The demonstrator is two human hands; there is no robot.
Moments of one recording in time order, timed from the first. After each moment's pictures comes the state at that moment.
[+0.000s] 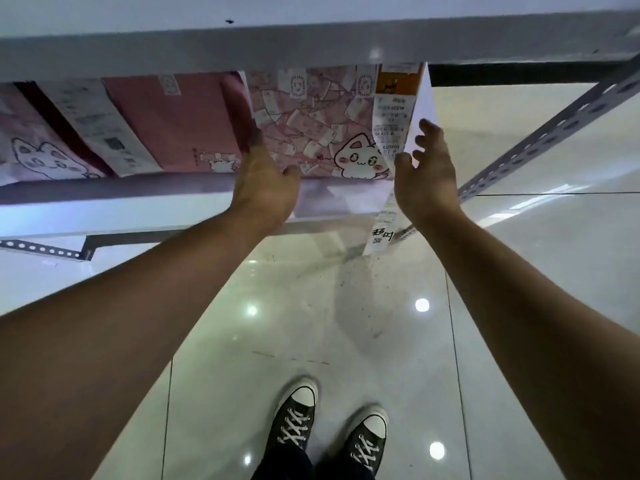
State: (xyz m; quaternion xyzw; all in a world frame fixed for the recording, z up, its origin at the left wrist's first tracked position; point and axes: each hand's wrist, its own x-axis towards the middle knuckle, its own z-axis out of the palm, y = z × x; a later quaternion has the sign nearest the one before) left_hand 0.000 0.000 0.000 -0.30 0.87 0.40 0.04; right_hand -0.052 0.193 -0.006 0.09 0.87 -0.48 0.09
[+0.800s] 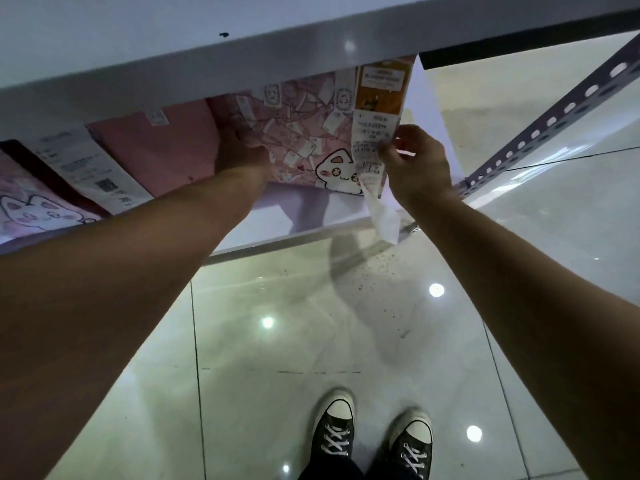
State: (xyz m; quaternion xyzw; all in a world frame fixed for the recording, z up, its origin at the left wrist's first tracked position) left_hand -0.060 -0.049 -0.017 -0.35 0.83 0.43 0.07; right_hand -0.063 0.162 -0.026 0.13 0.84 -0.52 0.09
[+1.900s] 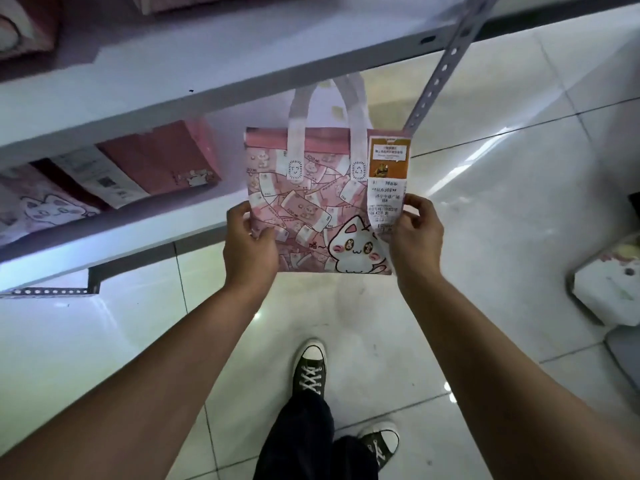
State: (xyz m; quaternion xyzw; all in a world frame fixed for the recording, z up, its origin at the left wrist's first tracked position) left_hand 0.121 0.046 0.065 -0.33 0.78 0.52 0.05; right_hand 0.106 0.242 0.064 0.37 0.71 -0.59 0.06
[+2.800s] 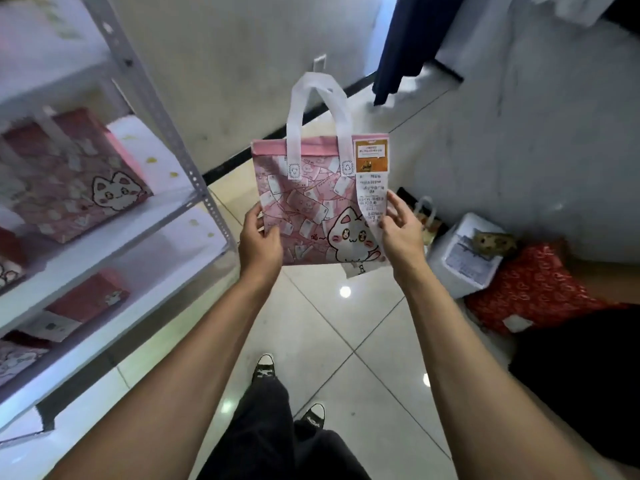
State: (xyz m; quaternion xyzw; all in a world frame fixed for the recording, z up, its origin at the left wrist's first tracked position) left_hand 0.230 0.348 0.428 -0.08 0.78 0.61 0.12; right_hand 0.312 0.541 0.453 0.37 0.65 -0.65 -0.14
